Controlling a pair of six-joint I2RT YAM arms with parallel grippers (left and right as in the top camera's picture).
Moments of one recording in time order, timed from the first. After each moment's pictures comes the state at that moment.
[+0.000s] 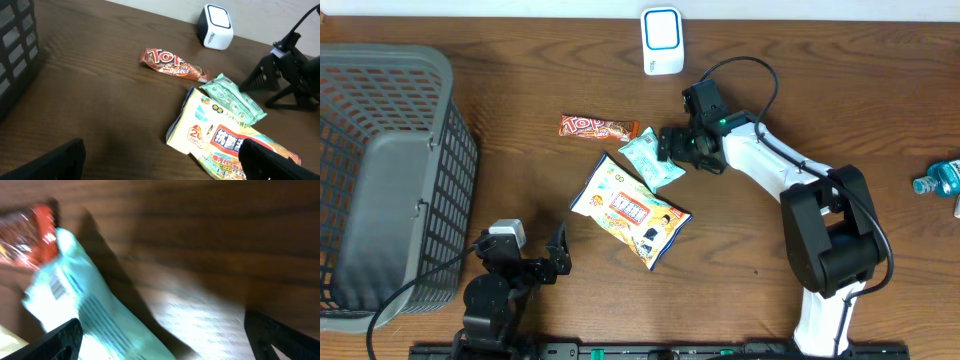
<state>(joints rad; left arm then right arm) -0.17 0.01 0.13 -0.45 0.02 -0.31 0.42 2.05 1.37 -0.48 -0.18 0.57</state>
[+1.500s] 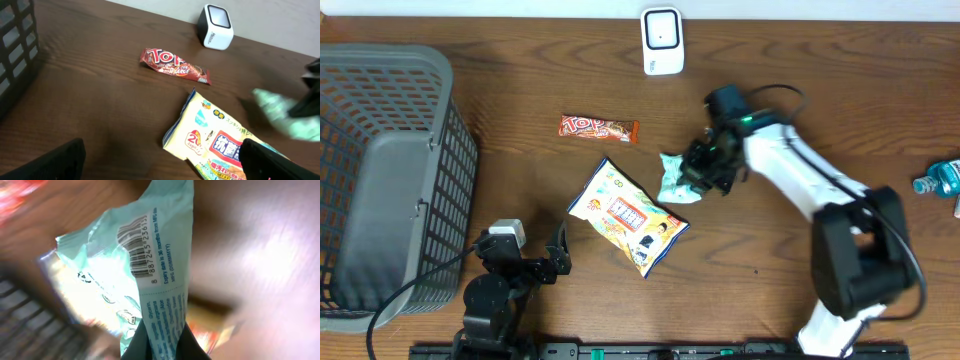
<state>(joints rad) -0.17 0.01 0.13 -0.45 0.02 -0.31 0.34 1.88 1.32 -0.85 -0.57 0.90</state>
